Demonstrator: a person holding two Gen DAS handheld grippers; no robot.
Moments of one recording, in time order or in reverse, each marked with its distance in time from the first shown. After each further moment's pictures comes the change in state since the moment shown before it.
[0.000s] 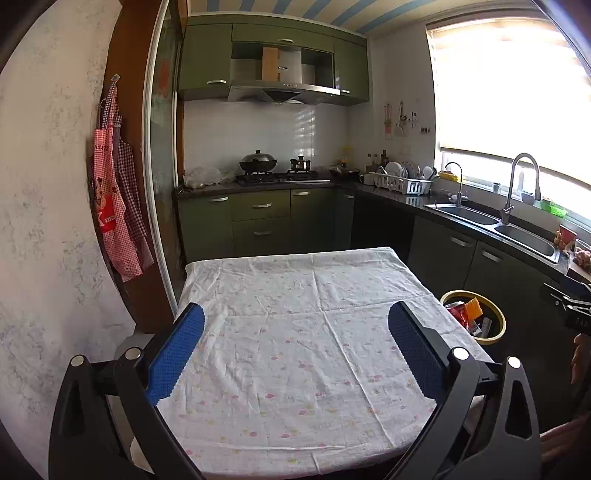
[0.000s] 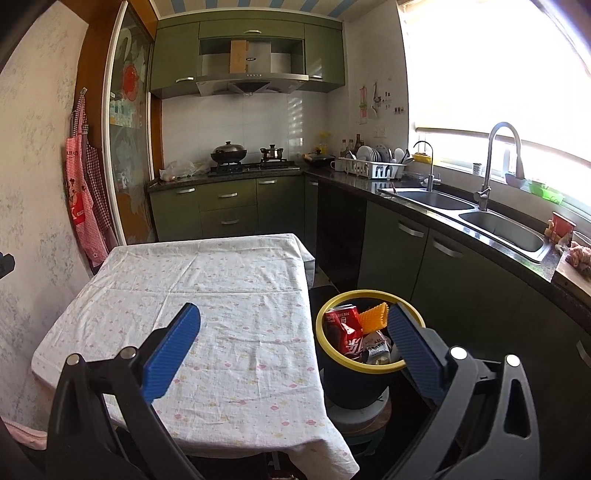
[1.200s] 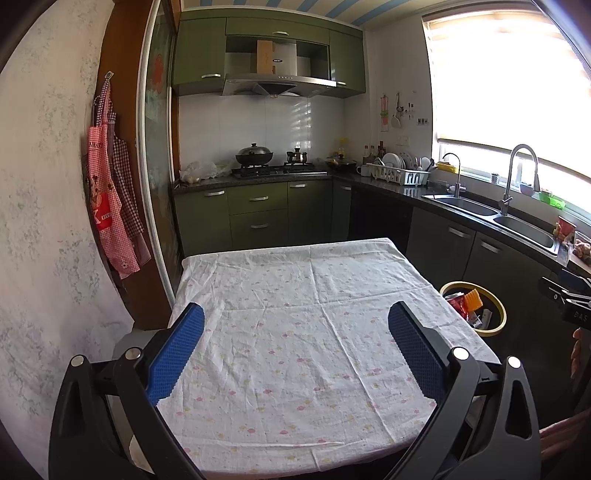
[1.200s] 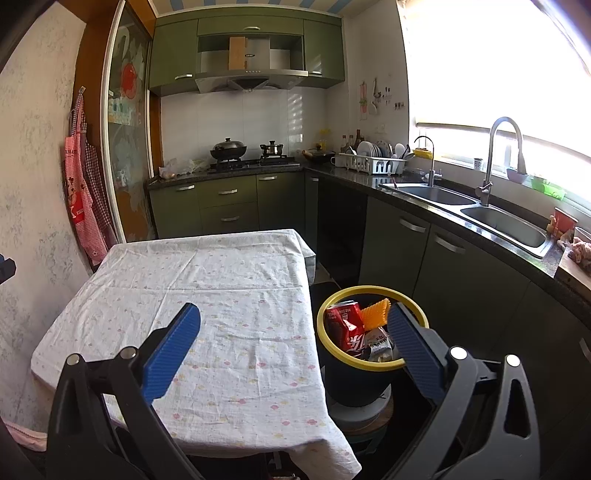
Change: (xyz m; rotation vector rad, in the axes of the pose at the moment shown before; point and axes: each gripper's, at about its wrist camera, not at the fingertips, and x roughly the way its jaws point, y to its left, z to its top) left arm 0.012 -0.002 -0.004 0.015 0.030 -0.010; right arm 0.008 0.002 -0.007 0.004 0.010 0.000
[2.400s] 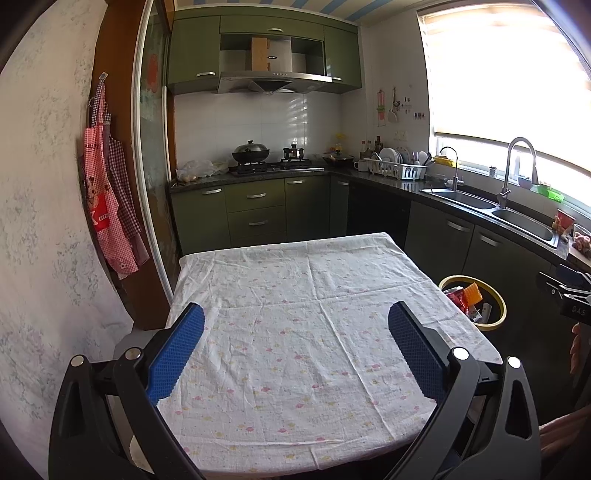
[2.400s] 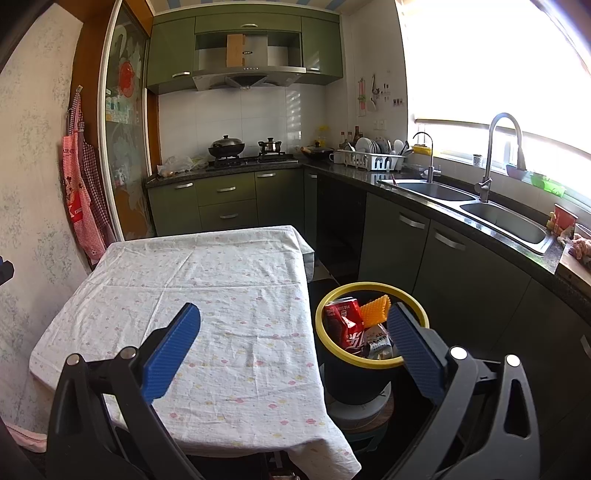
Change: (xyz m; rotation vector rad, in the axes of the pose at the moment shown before) left arm 0.004 -0.002 -0.002 0.010 0.015 -0.007; right arm 0.007 0.001 -0.007 0.004 0.010 -0.001
